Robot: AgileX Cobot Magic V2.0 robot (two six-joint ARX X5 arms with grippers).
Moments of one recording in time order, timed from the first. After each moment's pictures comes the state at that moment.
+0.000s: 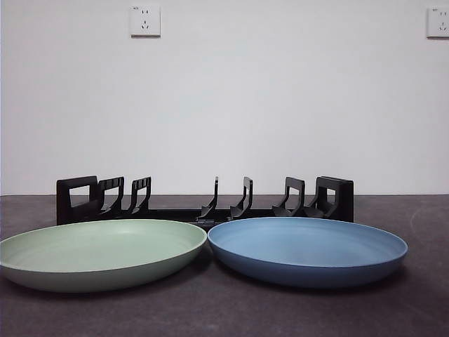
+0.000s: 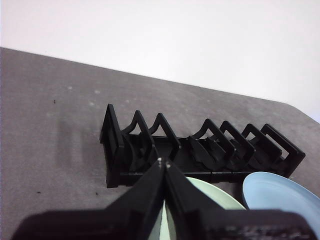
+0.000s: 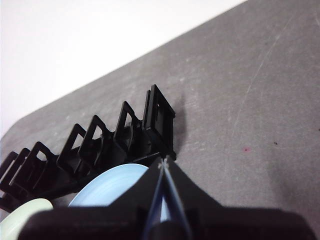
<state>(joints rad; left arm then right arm) -0.02 0.17 0.21 -0.15 0.29 -0.29 0.01 0.36 0.27 -0.16 -0.21 0.43</state>
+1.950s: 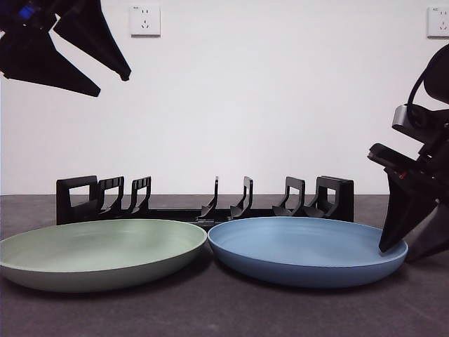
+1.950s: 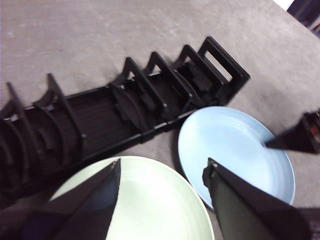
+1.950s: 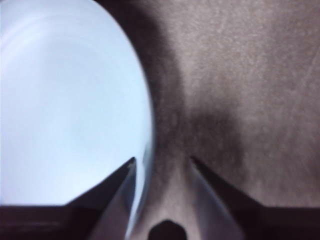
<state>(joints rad) -0.39 1.07 0.80 -0.27 0.27 -0.15 0.18 1.48 0.65 -0.22 -0.34 0.18</state>
